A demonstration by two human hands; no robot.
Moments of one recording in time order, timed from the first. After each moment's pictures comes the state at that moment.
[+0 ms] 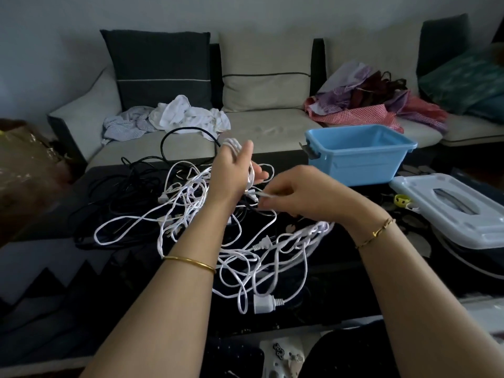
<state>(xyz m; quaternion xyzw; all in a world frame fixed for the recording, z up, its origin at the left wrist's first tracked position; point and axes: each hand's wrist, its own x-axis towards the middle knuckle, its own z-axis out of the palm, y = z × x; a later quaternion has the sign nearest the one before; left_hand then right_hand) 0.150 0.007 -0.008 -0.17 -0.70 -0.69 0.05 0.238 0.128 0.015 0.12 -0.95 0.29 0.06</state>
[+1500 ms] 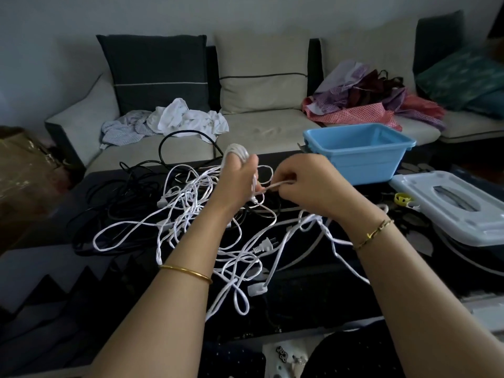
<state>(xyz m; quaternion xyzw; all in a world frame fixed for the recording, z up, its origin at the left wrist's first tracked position) 0.150 0.006 -0.014 -0.22 -0.73 -0.64 0.00 0.231 0.129 0.016 0.03 -0.95 0.24 0.18</state>
